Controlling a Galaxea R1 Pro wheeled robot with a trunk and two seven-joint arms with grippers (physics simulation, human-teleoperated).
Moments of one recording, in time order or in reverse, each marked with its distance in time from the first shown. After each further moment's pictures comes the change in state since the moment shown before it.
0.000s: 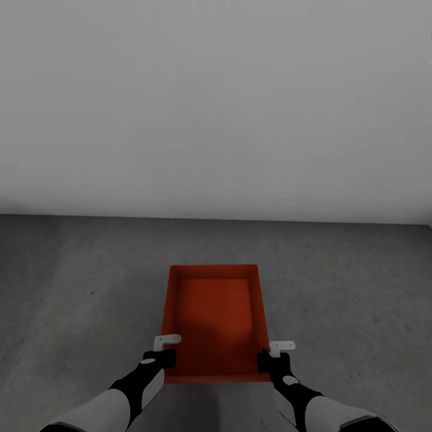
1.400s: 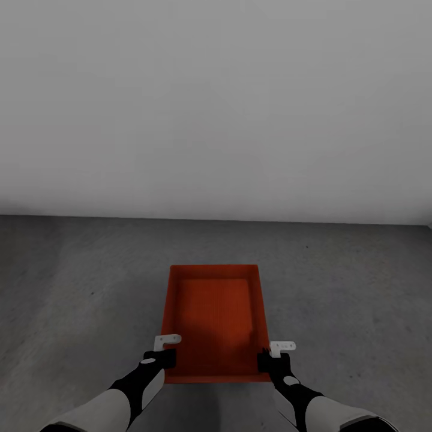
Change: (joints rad) left arm -0.001 -0.002 0.004 0.000 -0.007 0.000 0.000; right arm 0.000 -0.001 0.013 0.005 -0.024 -0.008 0.009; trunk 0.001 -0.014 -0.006
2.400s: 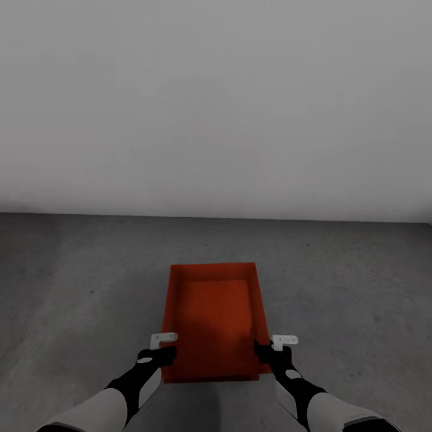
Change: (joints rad) left arm 0.000 0.015 0.025 -0.006 -0.018 -0.021 0.006; right arm 0.000 -0.014 -0.066 -0.055 0.019 0.003 0.012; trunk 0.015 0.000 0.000
